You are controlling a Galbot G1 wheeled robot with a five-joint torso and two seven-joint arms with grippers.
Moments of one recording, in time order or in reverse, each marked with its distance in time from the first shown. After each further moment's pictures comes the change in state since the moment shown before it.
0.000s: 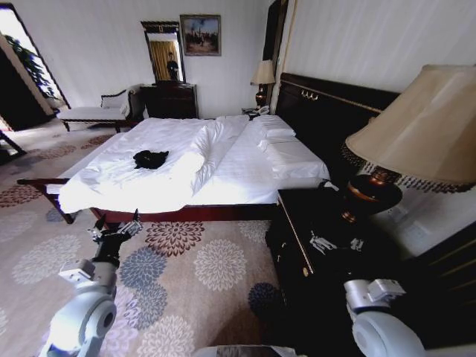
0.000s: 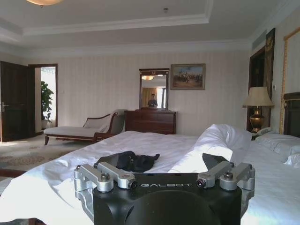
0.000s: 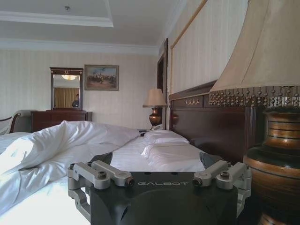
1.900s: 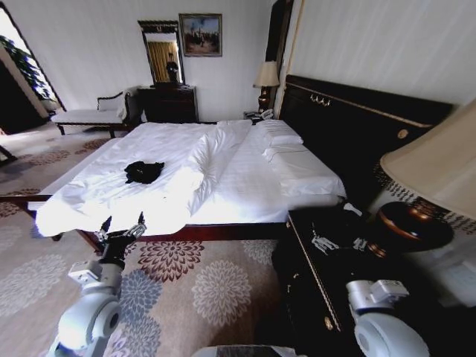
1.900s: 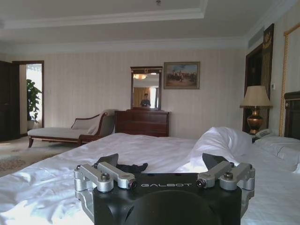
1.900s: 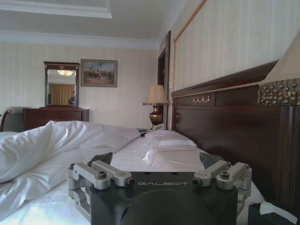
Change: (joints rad) left arm 0.017 -0.008 0.031 0.011 0.021 -0.039 0.022; right arm -0.013 0.016 0.001 0.014 -0.019 -0.017 -0.001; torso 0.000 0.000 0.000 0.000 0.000
